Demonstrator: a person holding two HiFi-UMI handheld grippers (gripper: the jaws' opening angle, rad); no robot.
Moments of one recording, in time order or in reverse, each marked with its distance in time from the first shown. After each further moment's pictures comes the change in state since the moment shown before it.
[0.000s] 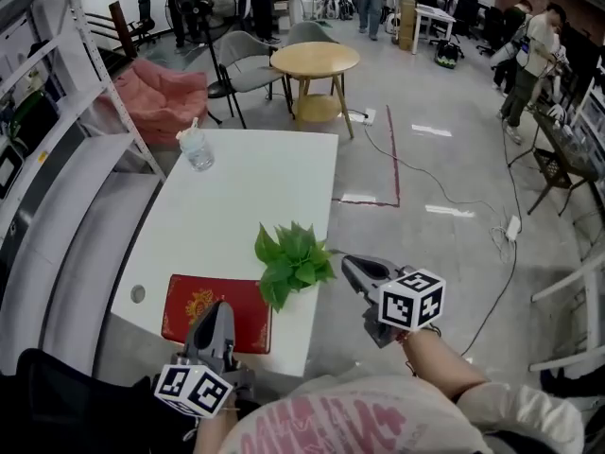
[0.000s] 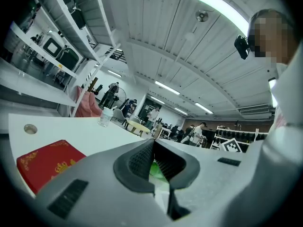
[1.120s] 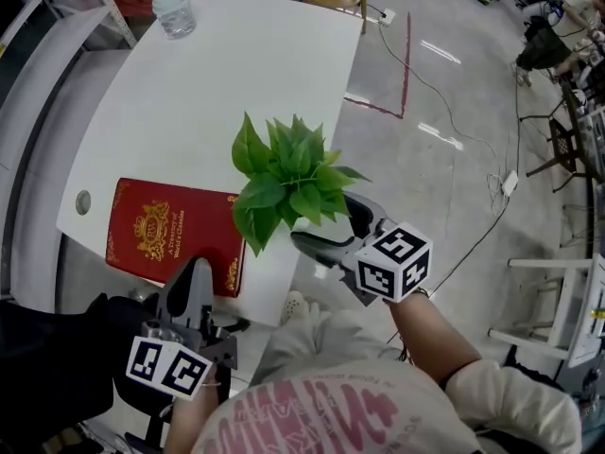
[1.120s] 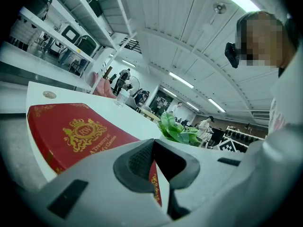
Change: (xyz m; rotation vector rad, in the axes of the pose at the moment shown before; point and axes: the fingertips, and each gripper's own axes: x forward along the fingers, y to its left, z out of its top) left arm -0.013 0.037 -0.089 -0.129 0.113 0.134; right arm 0.059 0.008 -0.110 -0.117 0.274 0.179
